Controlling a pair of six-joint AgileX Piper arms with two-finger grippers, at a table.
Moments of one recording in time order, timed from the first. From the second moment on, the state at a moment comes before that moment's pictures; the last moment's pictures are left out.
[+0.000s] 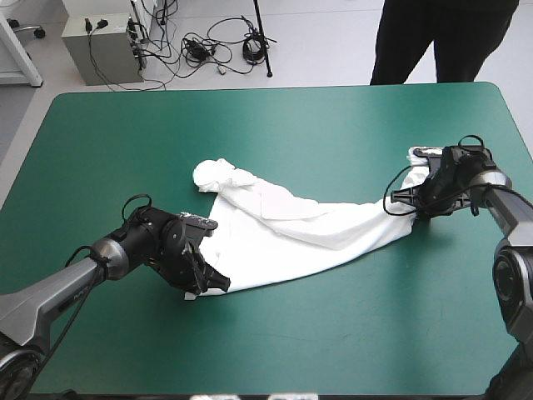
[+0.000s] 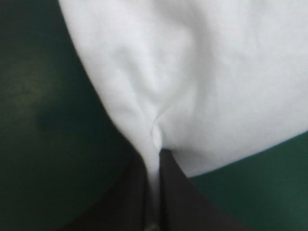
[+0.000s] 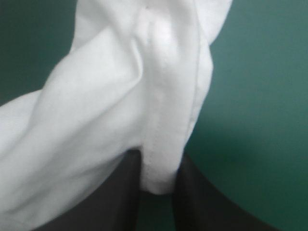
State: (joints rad) left arm -0.51 1.52 -0.91 -0.10 0.94 -0.07; right arm 0.01 1.84 -1.27 0.00 0.82 0.04
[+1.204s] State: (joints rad) left arm -0.51 1.16 -1.51 0.11 1.16 -0.09; right arm 0.01 1.32 -1.80 0.06 0.93 0.01
